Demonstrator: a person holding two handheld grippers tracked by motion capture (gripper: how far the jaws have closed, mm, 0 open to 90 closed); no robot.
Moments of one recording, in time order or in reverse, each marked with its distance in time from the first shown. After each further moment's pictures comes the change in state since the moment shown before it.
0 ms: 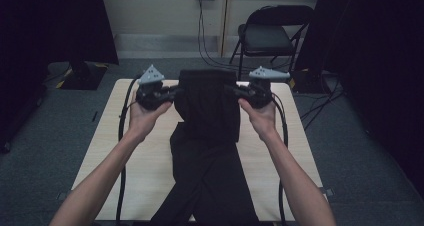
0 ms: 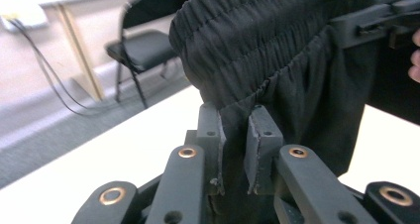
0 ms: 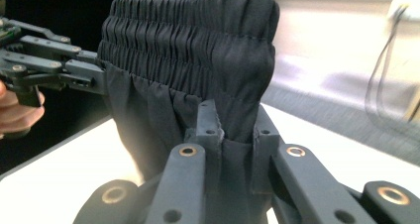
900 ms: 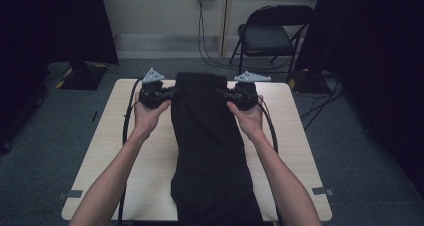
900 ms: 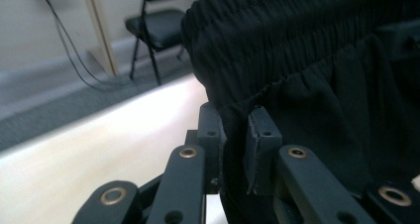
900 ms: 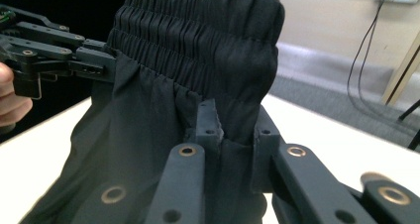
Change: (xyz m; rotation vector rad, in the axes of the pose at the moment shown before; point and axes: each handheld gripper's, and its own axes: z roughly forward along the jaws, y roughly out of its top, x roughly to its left) left arm 0.049 0.000 0.040 0.015 0.115 -0.083; right arm -0.004 -0.007 0.046 0.038 -0.099 -0.030
